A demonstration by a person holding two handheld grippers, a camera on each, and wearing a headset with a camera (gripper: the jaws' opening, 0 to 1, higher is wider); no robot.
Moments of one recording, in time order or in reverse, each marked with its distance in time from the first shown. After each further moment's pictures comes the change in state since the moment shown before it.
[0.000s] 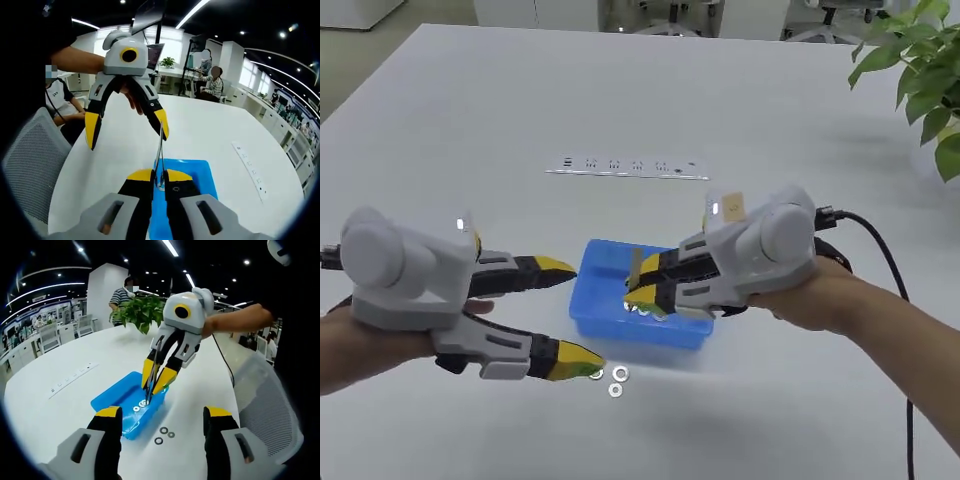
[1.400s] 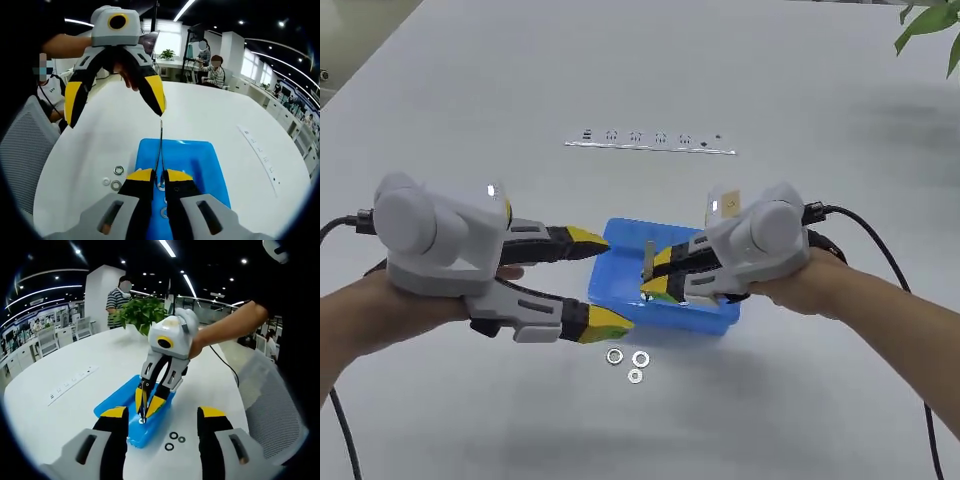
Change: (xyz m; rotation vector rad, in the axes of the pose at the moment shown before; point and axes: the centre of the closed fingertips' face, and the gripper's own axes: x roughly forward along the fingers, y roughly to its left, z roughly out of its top) left arm 0.018 0.027 0.005 0.030 -0.011 -0.017; right arm 0.041 -0.022 -0.047 0.047 0.050 0.037
